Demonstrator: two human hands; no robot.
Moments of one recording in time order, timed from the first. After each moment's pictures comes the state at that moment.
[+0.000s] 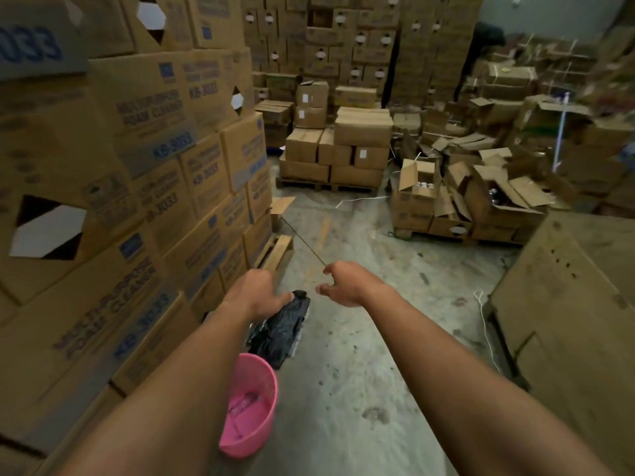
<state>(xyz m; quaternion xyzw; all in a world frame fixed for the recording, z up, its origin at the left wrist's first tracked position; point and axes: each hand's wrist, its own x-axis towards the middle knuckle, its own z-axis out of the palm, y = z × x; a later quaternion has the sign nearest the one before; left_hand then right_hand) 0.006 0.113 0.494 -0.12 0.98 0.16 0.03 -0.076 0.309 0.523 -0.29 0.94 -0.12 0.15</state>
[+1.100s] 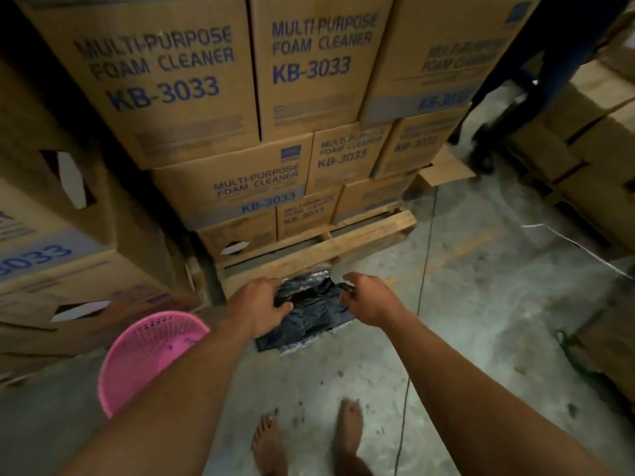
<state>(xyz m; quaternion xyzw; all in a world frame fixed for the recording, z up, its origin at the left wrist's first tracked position) -0.394 -0.038 0.226 -0.52 0.79 0.33 0.03 -0.625 0.029 0.252 -0.55 0.76 0.01 0.33</state>
